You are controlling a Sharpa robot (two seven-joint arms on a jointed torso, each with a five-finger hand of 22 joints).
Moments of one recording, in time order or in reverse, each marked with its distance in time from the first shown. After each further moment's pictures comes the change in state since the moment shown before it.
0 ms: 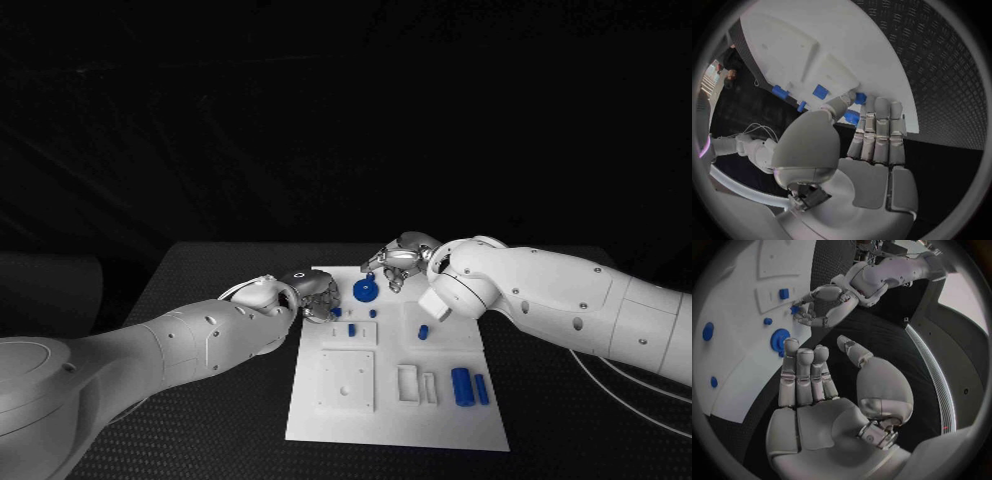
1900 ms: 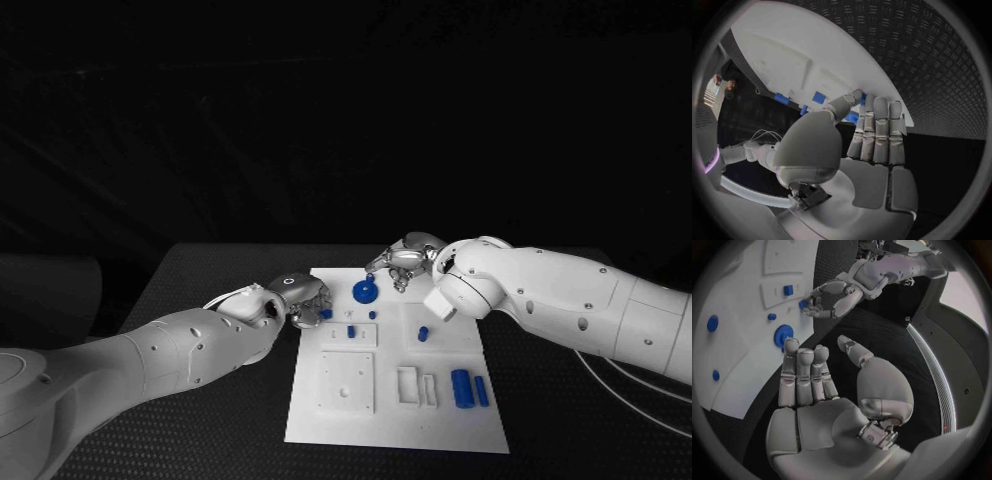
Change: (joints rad) left arm -0.016 -0.065 0.000 0.044 -0.070 -0.097 0.032; left_hand 0.015 0.121 0.080 -0.077 0.097 0.070 -0.031 0.041 -0.015 0.119 -0.018 -0.089 -0.072 0.036 -0.019 0.008 -0.010 0.000 0.027 -0.006 0.004 0.000; right arm 0.001 -0.016 0.000 -0.006 0.000 0.001 0.000; right_hand -0.004 -0.004 0.000 0.000 0.000 0.001 0.003 0.000 0.000 0.000 0.000 0.000 0.005 -0.002 -0.002 0.000 0.001 0.002 0.000 0.000 0.004 -0.001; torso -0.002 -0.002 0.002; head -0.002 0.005
